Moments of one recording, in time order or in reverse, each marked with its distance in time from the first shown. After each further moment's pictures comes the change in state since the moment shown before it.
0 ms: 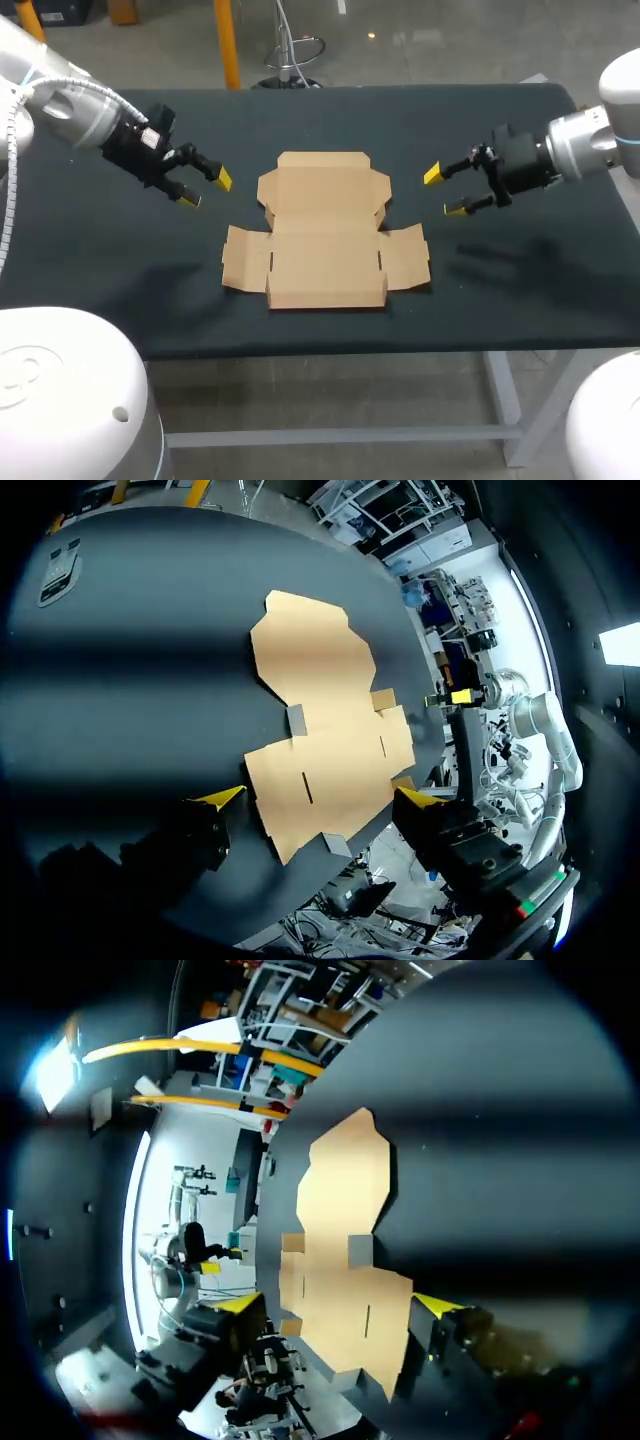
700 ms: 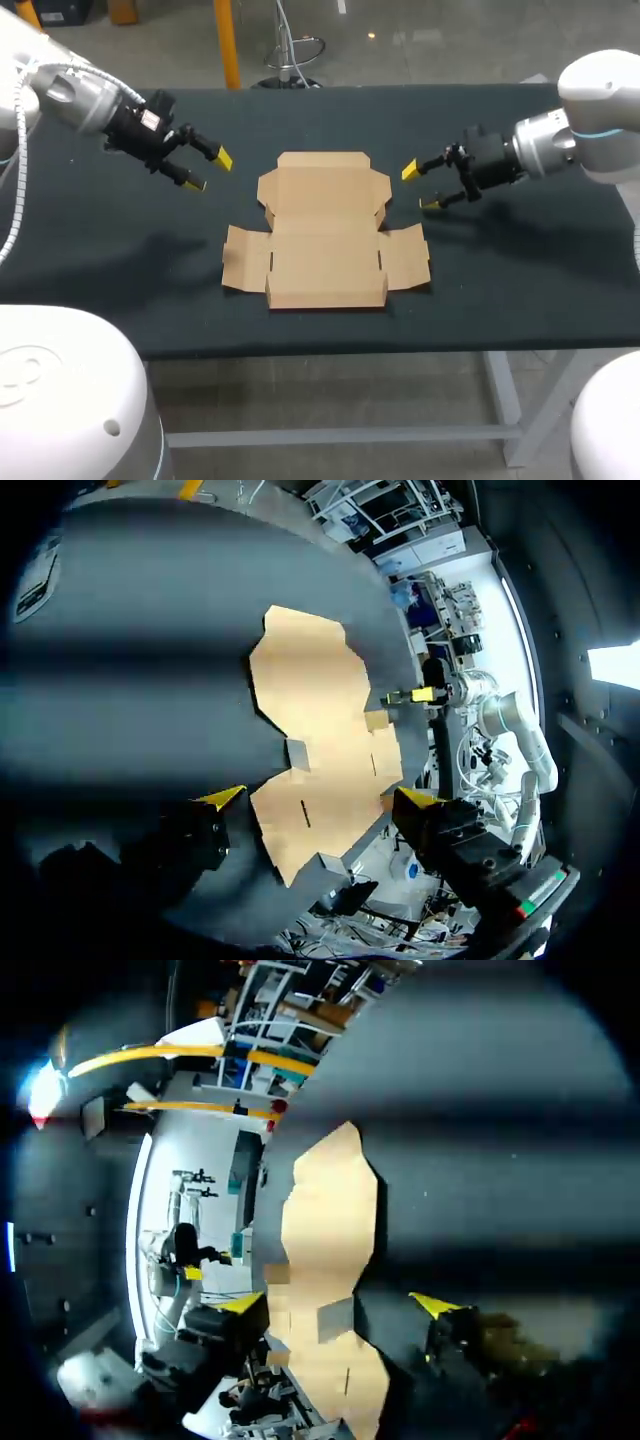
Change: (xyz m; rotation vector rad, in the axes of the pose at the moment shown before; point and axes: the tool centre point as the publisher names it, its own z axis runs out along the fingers) left arm -0.014 -0.042 0.004 -0.032 0.092 -0.032; right arm -0.029 0.054 0.055 0.021 0.031 0.005
